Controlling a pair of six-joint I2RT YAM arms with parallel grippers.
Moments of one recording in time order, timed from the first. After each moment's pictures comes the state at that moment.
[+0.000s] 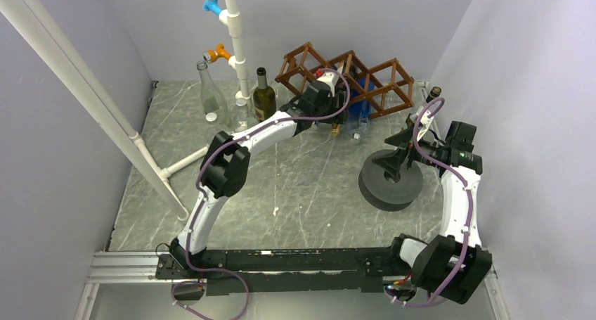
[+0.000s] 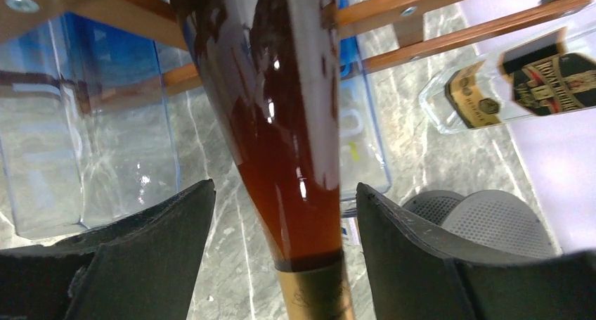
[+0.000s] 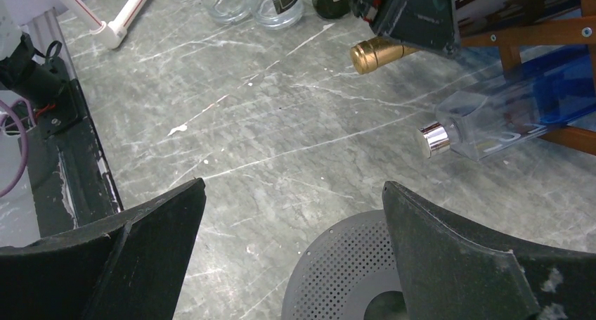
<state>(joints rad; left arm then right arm) -0.74 2.28 2.00 -0.17 0.00 -0.50 -0.39 1.09 0.95 -0.77 -1.29 -0.70</state>
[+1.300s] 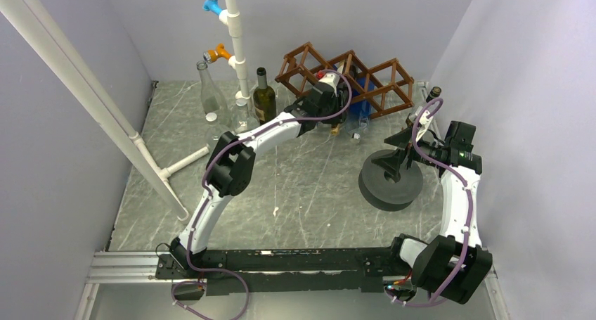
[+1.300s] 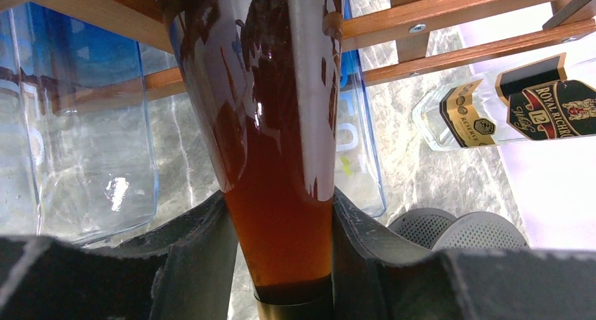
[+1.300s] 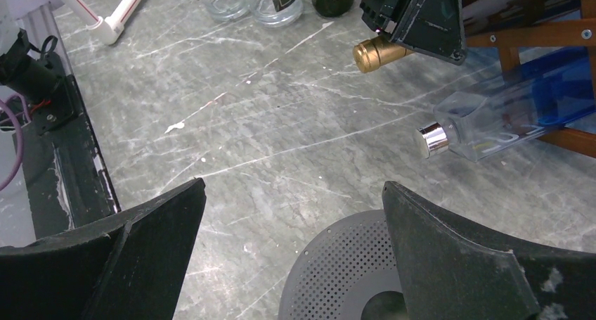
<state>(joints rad) -0.75 2.36 2.06 -0.17 -0.02 -0.57 -0.38 1.09 0.95 -0.77 -1.28 -0.71</state>
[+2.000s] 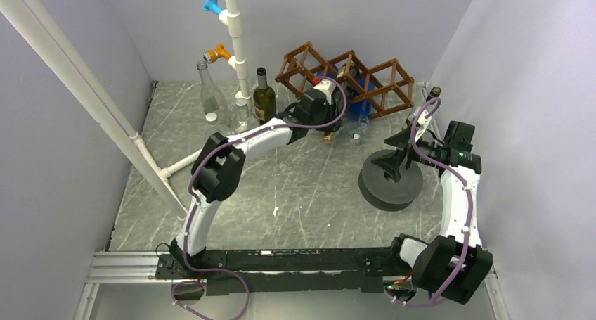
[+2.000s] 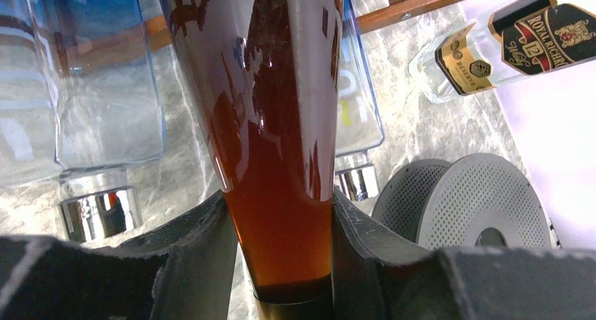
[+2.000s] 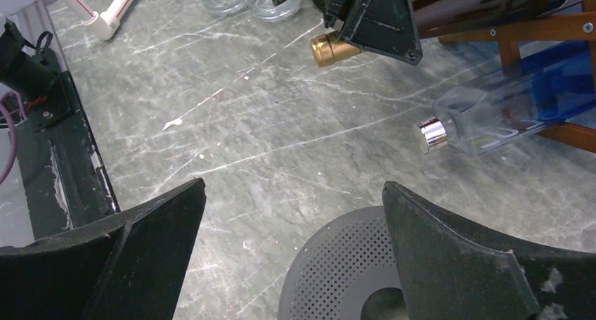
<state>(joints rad) -0.75 2.20 1.80 -0.06 0.02 -0.51 -0.37 1.09 0.95 -0.78 -1.26 -0.72</state>
